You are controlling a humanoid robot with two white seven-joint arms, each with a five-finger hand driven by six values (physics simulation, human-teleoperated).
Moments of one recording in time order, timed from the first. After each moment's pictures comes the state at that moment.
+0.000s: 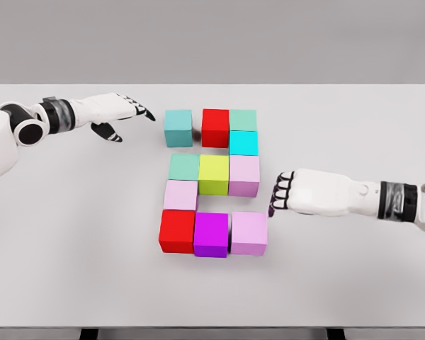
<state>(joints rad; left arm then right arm) -1.02 0.49 -1.05 -0.71 -0.47 -0.61 -0.25 -0.75 -1.00 1.18 -1.62 0.70 -0.61 -0.14</state>
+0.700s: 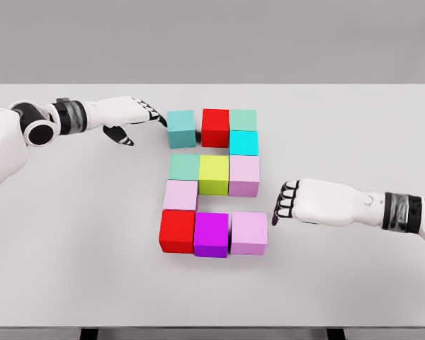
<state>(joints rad) -1.01 0.49 -1.05 -0.79 -0.47 -0.61 -0.28 -0.70 -1.02 1.18 -1.62 0.69 -0.61 -0.18</state>
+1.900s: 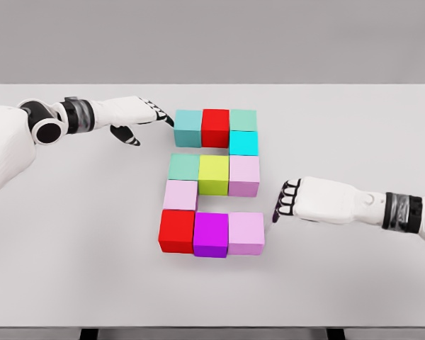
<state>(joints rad) -1.02 0.46 -1.05 -0.78 -0.48 -0.61 -0.30 -0.67 -1.01 1.14 -1.60 0.69 -0.61 -0.18</state>
